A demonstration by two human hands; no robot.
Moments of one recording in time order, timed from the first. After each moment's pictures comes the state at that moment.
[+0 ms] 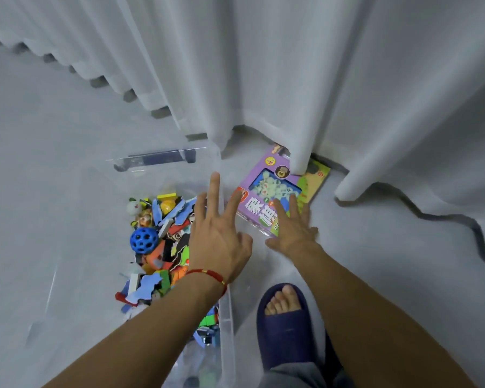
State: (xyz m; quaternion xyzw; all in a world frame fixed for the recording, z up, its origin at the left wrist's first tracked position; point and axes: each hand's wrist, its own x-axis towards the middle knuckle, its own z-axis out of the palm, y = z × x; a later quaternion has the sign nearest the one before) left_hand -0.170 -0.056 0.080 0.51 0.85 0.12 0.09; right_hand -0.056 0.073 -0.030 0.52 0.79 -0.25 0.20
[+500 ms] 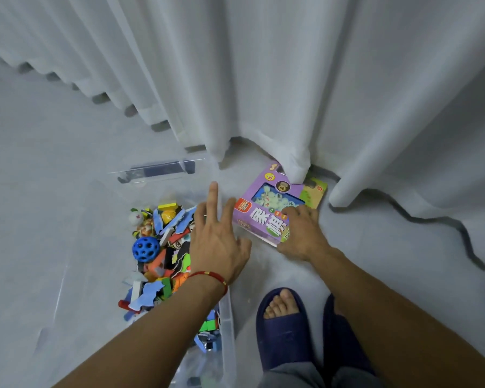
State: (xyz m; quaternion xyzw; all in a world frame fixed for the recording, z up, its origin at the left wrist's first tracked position) left_hand -0.167 -0.056 0.088 0.50 0.85 0.12 0.10; right_hand -0.024 0.084 -0.002 0.50 0.82 -0.26 0.07
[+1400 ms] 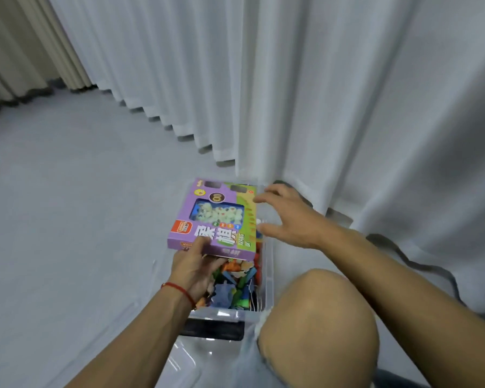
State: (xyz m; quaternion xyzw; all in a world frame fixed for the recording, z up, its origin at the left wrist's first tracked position) left_hand -0.190 -0.232 0.199 -0.10 0.52 0.76 0.38; right_hand -0.061 -0.051 0.272 0.20 0.94 -0.27 -0.03
